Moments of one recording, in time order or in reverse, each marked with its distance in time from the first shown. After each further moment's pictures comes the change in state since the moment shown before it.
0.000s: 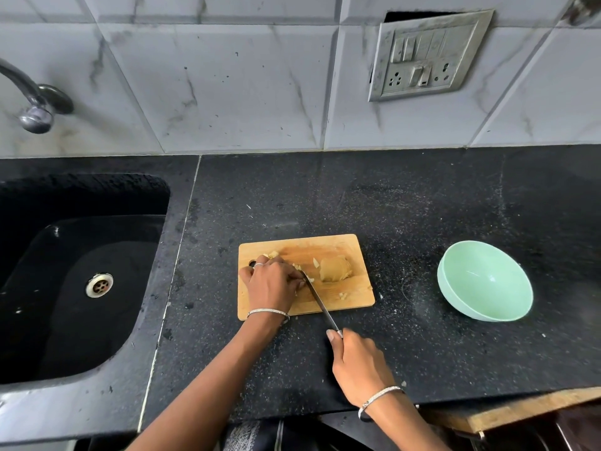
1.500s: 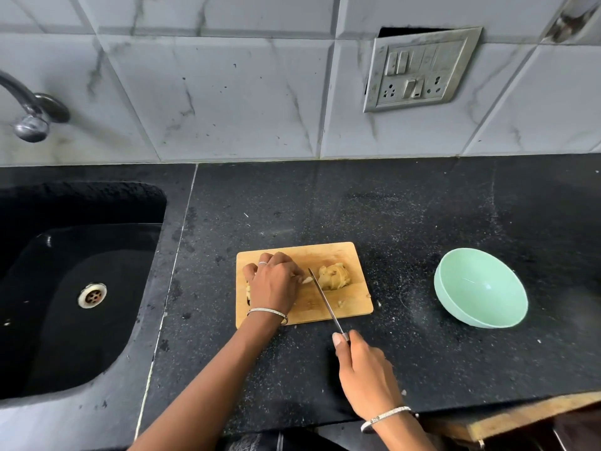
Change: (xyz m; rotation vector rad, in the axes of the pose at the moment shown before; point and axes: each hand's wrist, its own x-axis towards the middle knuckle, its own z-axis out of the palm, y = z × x) left_hand 0.018 -0.001 0.006 0.006 0.018 0.118; right_hand -0.004 0.003 -0.005 0.018 0.111 -0.036
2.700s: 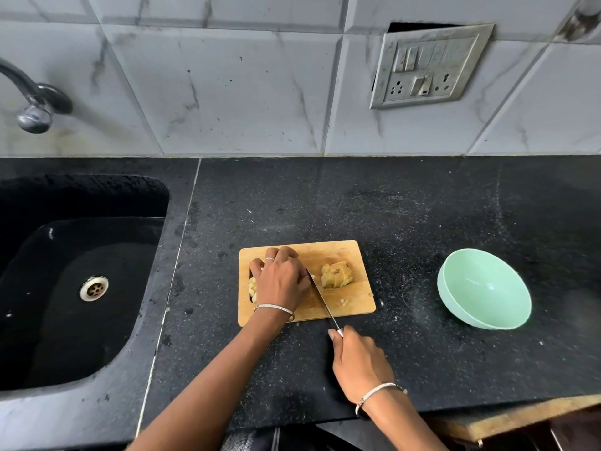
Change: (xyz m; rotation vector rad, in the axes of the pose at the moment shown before) left_hand 0.003 0.001 0.012 0.091 0.025 0.009; right_hand 0.014 -0.015 0.002 -0.150 -0.065 0.058
